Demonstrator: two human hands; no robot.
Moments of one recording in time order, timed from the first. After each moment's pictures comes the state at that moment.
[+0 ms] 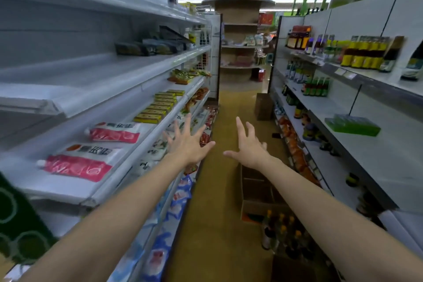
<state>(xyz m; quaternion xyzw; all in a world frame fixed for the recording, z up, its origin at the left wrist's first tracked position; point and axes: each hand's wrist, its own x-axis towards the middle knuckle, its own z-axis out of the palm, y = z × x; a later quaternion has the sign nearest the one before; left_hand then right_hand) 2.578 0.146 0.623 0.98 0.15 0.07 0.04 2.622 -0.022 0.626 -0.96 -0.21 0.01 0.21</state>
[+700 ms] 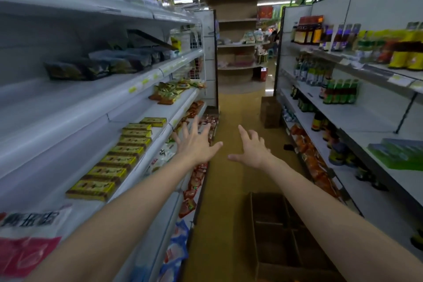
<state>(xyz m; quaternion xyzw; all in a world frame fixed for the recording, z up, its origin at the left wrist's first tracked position) 2.980 0.217 0.633 0.99 0.13 0.06 0.05 3.029 0.064 0.611 -0.96 -0.18 0.04 0.23</state>
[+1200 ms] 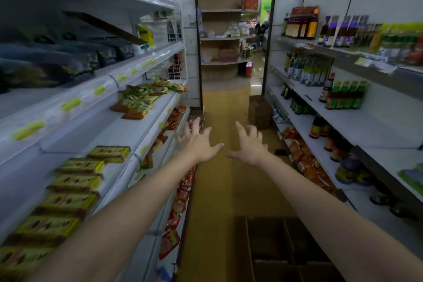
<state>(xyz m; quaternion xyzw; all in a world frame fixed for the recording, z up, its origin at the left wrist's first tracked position) 3.267 0.282 0.602 0.99 0.09 0.02 0.07 3.298 0.131 0.592 -0.96 -0.13 0.03 0.22</state>
